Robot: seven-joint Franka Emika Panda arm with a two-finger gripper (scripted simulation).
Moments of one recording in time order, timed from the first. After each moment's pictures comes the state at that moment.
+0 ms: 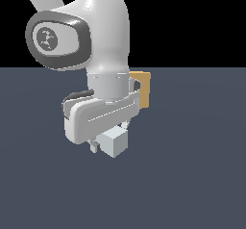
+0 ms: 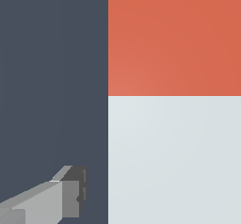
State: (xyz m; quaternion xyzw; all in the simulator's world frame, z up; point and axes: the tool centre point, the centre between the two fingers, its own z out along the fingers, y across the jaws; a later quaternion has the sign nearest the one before) arm -0.031 -0.034 0.026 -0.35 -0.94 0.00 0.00
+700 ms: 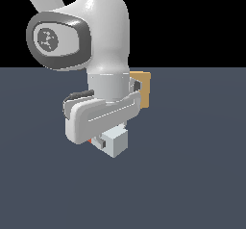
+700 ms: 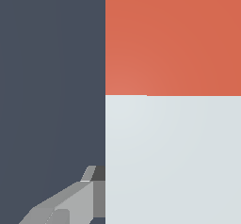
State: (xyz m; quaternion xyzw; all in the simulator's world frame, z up) arm -0.030 -0.033 0.025 -0.35 -0.94 0.00 0.00
